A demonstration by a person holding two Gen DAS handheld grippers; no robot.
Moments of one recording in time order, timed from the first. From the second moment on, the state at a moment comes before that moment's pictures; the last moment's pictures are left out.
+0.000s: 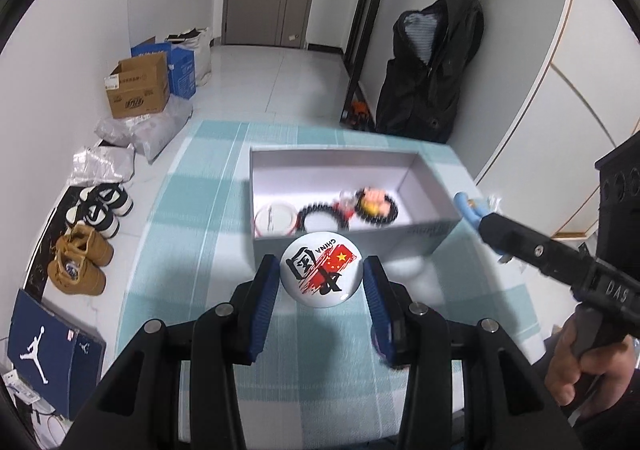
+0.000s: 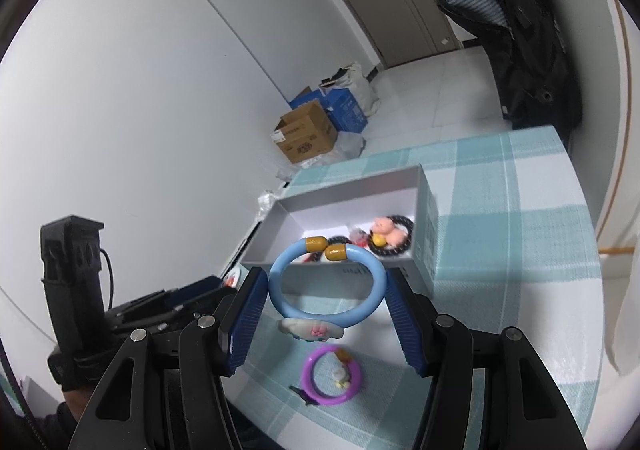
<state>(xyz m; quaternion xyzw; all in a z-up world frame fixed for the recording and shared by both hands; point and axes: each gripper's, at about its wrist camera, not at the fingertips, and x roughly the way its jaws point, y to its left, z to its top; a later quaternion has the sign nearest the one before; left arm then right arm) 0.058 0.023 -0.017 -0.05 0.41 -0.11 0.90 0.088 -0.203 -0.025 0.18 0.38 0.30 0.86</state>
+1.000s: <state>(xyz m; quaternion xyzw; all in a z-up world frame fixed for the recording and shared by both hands) 0.147 0.016 -0.035 -0.11 0.48 -0.16 0.86 0.172 -0.179 -0.029 0.18 0.42 0.30 0.83</state>
